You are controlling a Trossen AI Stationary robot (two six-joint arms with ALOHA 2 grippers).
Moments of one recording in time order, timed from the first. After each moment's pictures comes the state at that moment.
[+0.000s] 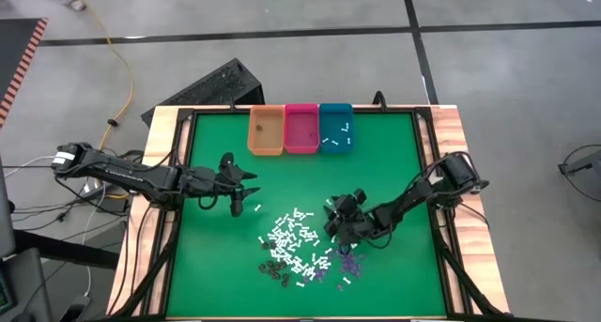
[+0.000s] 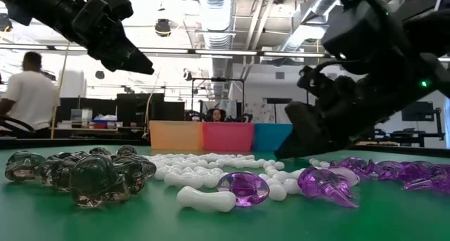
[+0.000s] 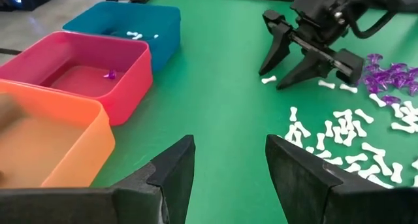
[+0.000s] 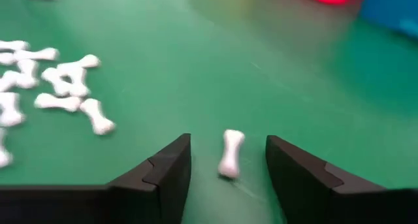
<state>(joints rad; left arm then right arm) -0.12 0.88 0.41 0.10 -0.37 -0.13 0.40 1.85 0.68 0.29 0.89 0.85</state>
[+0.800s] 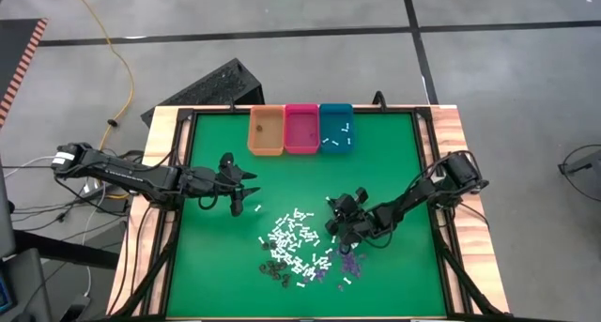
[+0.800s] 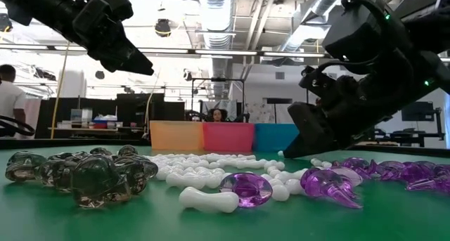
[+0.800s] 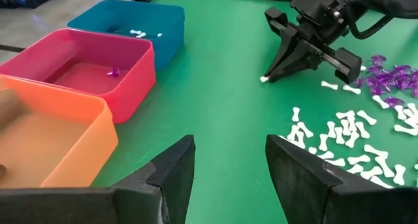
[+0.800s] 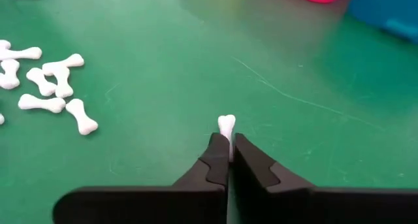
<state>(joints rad) -0.12 0.88 0.41 0.10 -0.37 -0.15 0.38 1.84 0.68 0.20 0.87 0.88</state>
